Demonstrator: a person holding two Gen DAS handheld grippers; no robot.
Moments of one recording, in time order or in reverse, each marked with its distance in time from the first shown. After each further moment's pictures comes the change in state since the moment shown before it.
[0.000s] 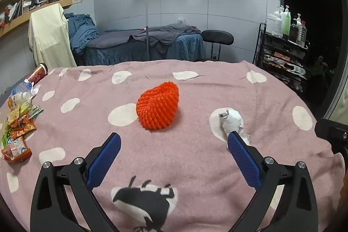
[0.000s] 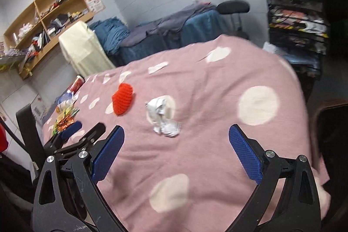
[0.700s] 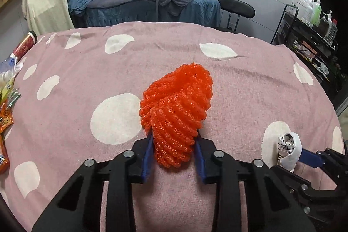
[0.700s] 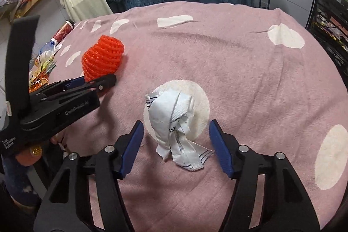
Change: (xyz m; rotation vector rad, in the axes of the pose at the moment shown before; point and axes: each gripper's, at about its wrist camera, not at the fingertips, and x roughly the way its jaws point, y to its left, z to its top) left arm 0.101 0.032 0.021 -0.113 0.252 0.008; right arm 0.139 0.034 0.019 -0.186 0.276 -0.083
